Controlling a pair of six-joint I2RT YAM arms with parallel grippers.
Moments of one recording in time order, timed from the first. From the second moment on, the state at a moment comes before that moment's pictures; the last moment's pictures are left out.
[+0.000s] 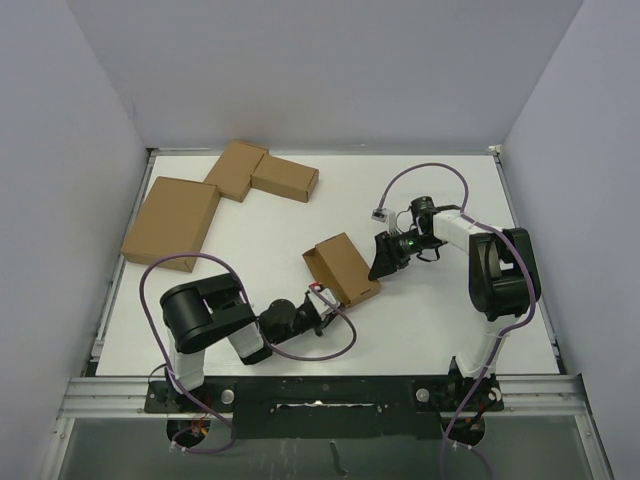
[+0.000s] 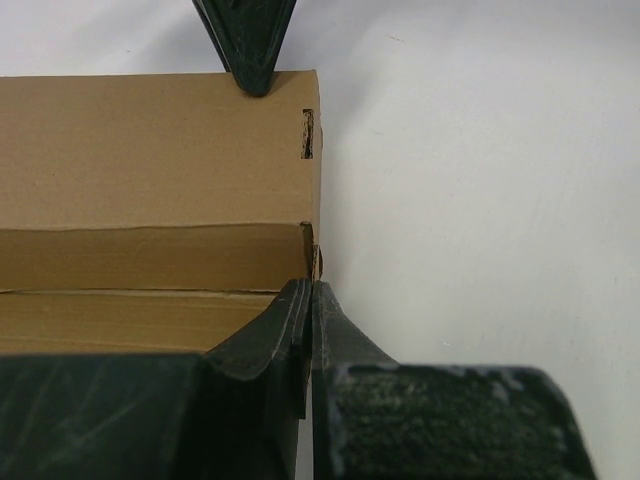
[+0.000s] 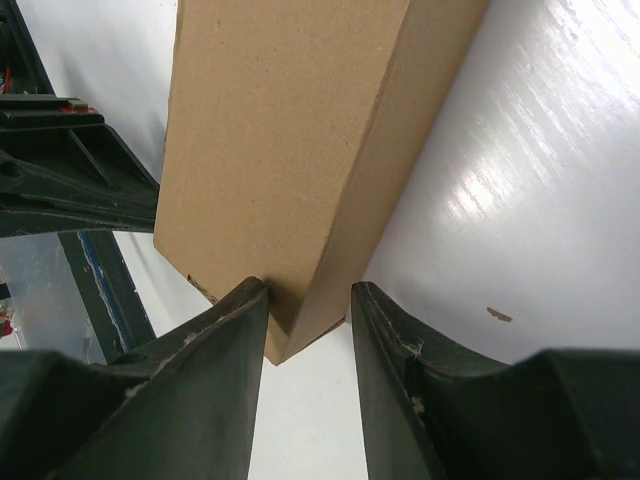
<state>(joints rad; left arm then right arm) -1.05 1.88 0.34 1.39 0.01 0.00 0.17 1.86 1.15 -0.73 -0.89 -0.45</state>
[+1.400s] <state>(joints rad) -1.05 1.89 0.31 1.44 -0.01 0.00 0.17 1.88 1.16 -0.73 -0.89 -0.43</state>
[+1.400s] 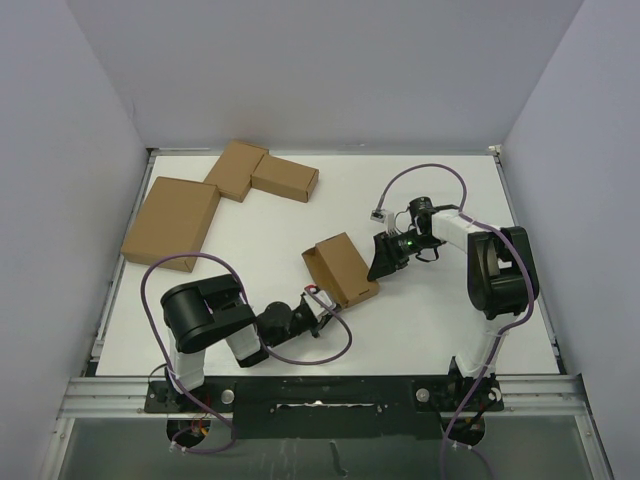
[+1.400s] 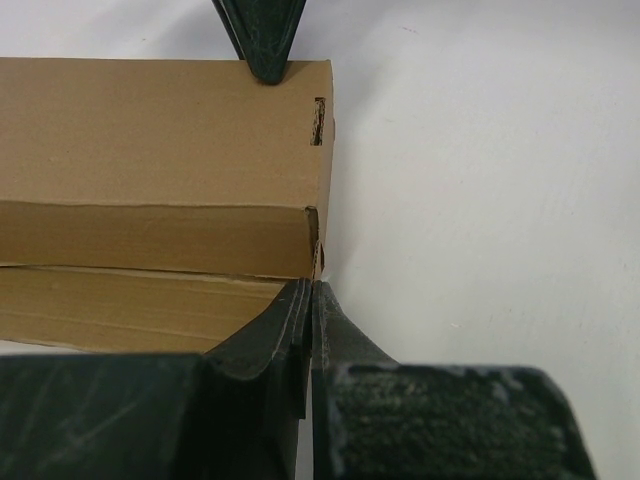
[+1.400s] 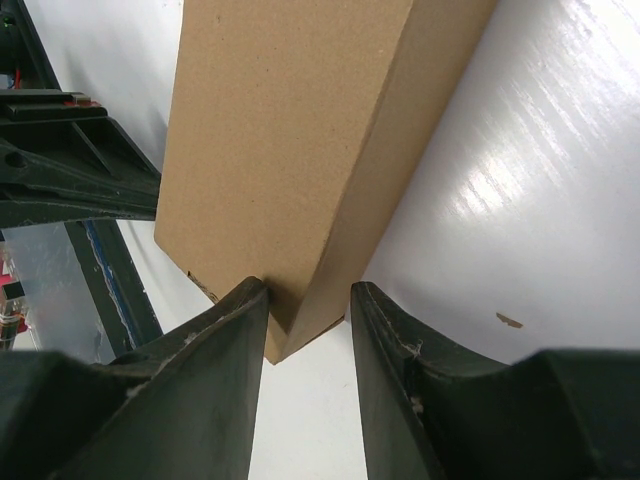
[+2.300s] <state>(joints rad) -1.05 1.89 0.31 1.43 -0.03 0.00 0.17 1.88 1.16 -0.73 -0.89 -0.43</state>
